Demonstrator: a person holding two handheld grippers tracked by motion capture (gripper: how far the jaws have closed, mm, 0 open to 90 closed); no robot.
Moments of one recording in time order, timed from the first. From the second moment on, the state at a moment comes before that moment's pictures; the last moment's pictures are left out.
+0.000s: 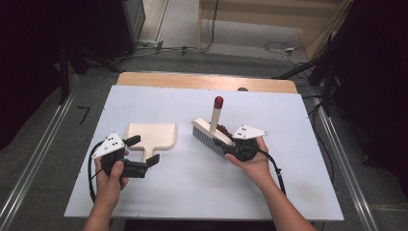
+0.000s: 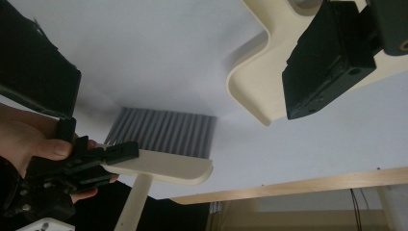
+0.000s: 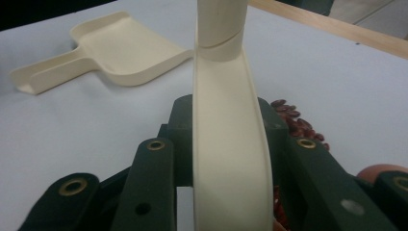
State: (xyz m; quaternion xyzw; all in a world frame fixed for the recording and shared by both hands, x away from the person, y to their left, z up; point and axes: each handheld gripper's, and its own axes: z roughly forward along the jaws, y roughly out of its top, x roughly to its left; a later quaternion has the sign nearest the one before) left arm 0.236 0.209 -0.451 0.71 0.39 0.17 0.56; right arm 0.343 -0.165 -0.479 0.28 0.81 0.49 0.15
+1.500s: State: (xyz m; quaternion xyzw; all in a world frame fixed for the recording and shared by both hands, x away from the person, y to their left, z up) left arm 0.232 0.211 -0.449 0.70 0.40 0.18 0.56; right arm 0.345 -0.189 -0.454 0.33 0.78 0.51 0.16
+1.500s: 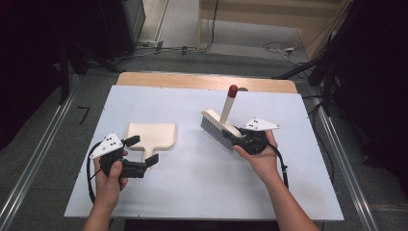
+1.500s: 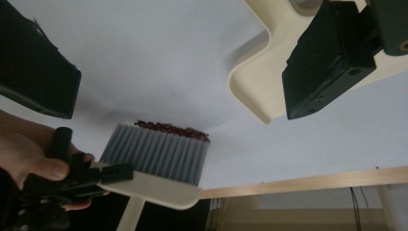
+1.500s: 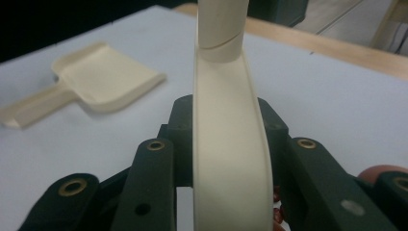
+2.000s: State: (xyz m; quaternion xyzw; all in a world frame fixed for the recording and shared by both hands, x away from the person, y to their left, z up) left arm 0.233 0.211 -0.445 0.71 0.40 0.19 0.55; right arm 0.292 -0.198 -0.478 0.55 0.66 0.38 0.34
